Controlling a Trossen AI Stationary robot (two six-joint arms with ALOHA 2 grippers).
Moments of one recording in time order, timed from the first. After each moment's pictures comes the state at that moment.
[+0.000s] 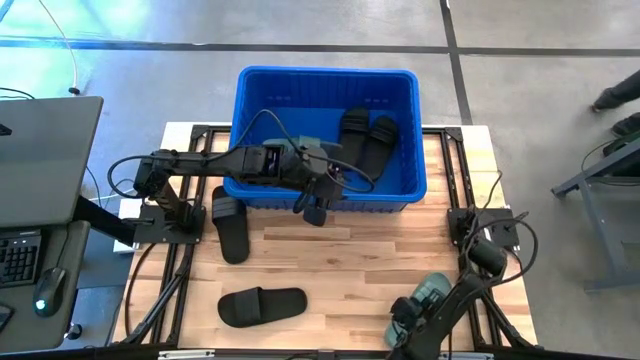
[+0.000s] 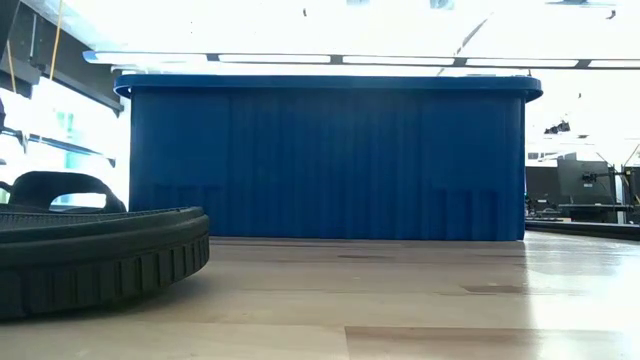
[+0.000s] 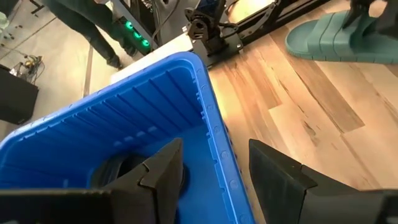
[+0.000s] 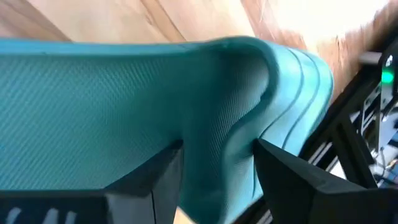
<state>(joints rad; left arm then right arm) 0.08 1.73 1.81 -0.69 -0.12 0.49 0.93 2.26 1.75 -1.57 -0.09 1.56</state>
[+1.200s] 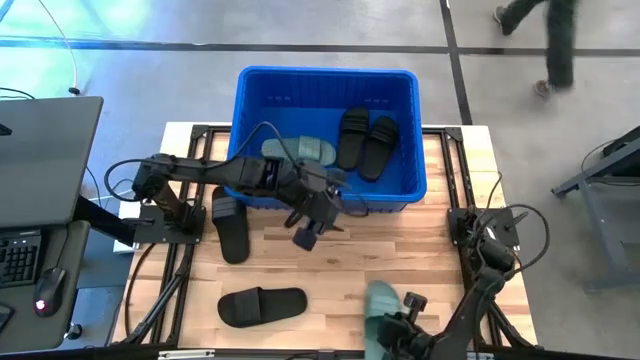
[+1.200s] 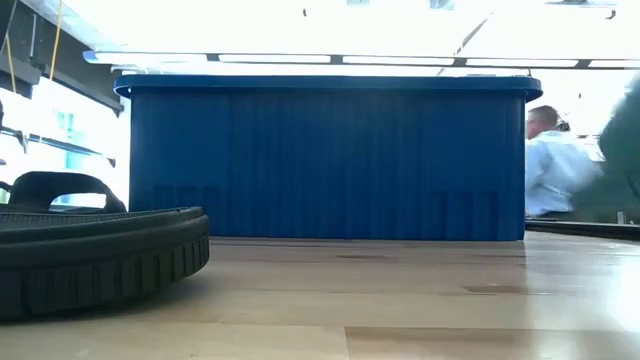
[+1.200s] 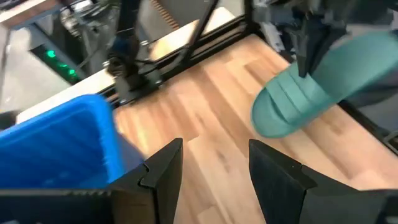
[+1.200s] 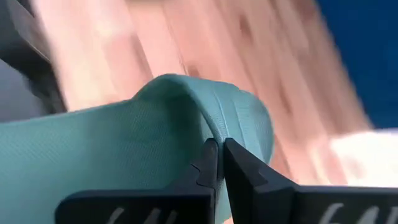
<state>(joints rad) 0.00 1.73 1.81 -0.70 0.12 0.41 0.98 2.21 2.06 -1.56 0.60 1.33</state>
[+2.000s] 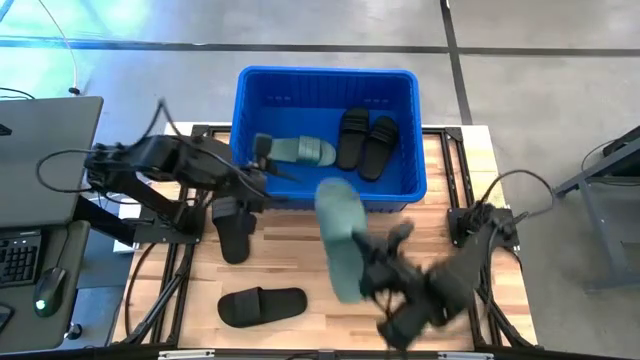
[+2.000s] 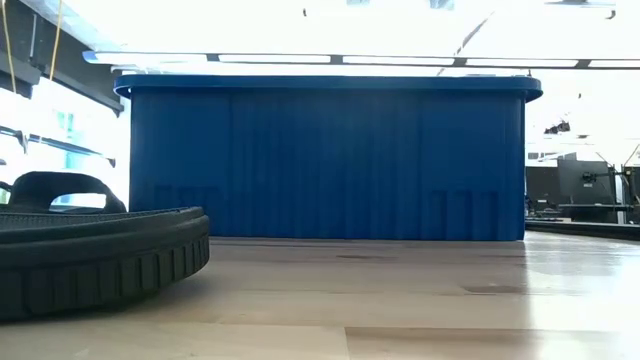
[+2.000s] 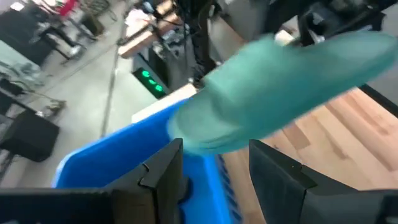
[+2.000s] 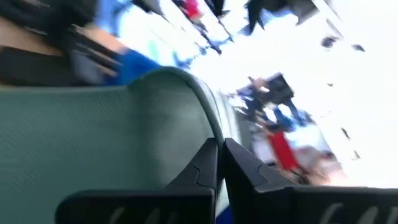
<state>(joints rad) -0.11 1.37 1.81 -0.88 -0.24 0.44 0.71 2.00 2.35 -1.56 1.38 0.26</state>
